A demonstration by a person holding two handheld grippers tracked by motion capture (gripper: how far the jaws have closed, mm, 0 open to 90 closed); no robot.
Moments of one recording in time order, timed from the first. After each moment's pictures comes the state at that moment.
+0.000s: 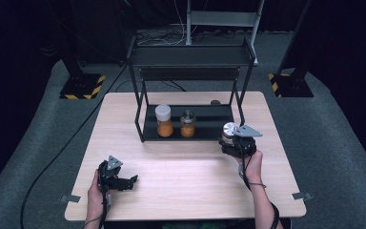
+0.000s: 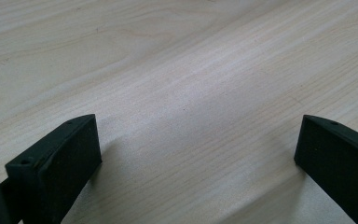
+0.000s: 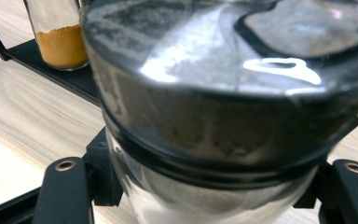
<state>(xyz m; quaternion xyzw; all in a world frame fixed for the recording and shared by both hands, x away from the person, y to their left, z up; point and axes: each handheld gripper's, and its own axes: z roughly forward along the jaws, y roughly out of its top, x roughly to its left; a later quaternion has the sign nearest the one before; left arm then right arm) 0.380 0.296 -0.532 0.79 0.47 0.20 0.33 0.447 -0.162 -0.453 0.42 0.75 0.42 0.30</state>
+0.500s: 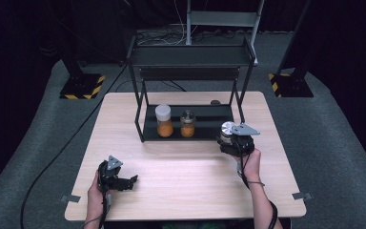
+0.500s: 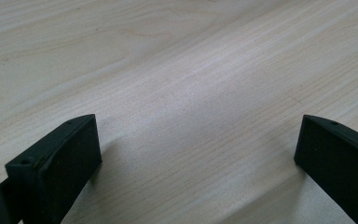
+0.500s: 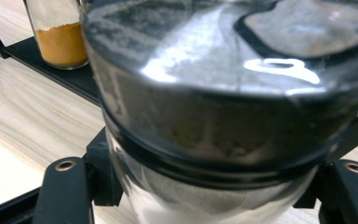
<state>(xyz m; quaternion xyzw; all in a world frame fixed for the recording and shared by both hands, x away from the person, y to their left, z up) 0.380 0.296 -0.532 0.79 0.47 0.20 0.33 0.452 -0.157 -0.453 0.42 0.75 0.42 0.29</state>
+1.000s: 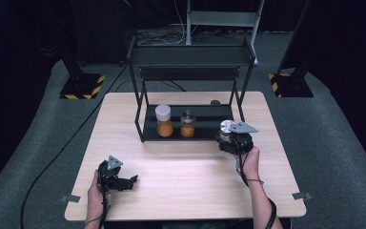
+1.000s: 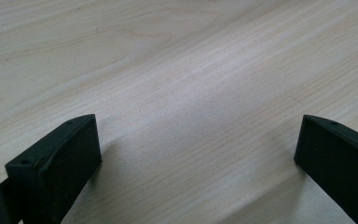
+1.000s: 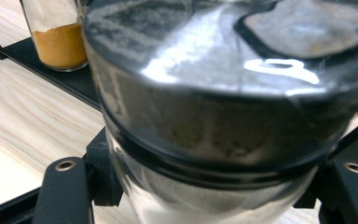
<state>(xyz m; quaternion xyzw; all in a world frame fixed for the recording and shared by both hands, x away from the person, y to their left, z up) 0.380 0.296 -0.532 0.79 0.47 0.20 0.33 0.458 -0.153 -0.451 0.41 0.76 0.41 0.29</state>
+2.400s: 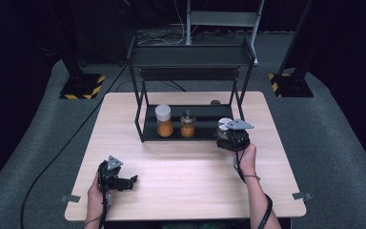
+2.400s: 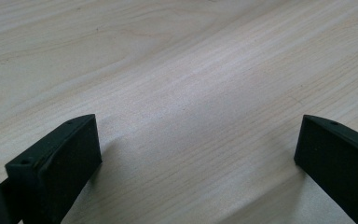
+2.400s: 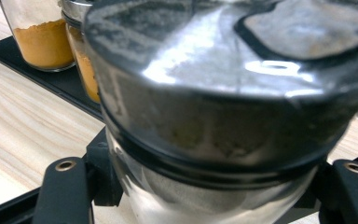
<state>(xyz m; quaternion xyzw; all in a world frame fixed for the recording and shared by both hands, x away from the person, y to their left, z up) 0.380 0.296 -0.532 0.79 0.47 0.20 0.33 0.475 -0.148 -0.457 0.43 0.76 0.40 0.29</state>
